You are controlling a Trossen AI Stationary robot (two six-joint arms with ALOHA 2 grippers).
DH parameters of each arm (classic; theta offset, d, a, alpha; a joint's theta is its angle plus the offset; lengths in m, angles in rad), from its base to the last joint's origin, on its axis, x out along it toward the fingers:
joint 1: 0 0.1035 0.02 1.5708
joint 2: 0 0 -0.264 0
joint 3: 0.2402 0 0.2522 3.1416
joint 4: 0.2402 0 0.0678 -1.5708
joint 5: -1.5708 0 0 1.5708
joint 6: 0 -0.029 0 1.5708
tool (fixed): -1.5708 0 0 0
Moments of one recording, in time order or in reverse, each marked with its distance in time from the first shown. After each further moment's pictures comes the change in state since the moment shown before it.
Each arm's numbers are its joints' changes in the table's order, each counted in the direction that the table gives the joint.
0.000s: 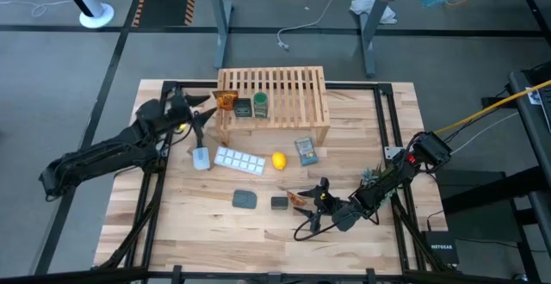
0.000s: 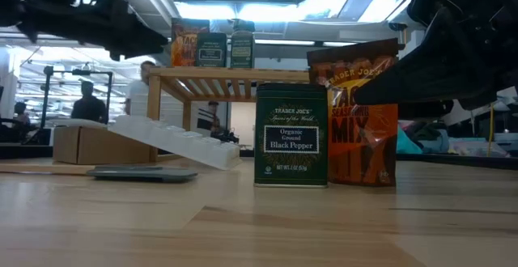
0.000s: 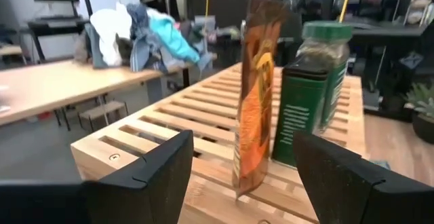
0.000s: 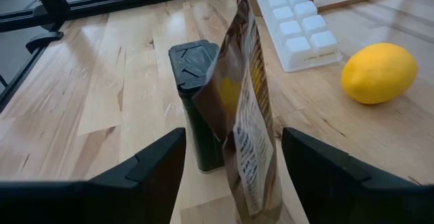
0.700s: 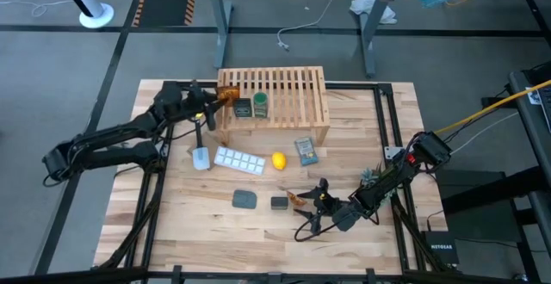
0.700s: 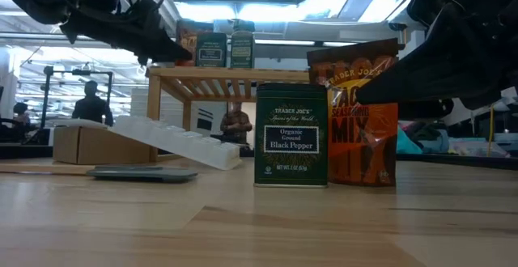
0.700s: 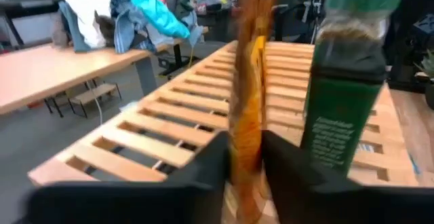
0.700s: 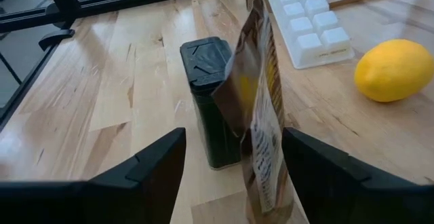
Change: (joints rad) left arm 0.043 -0.323 0.140 -0.088 0.091 -0.075; right arm 0.000 0.000 0.000 -0.008 -0.034 0.000
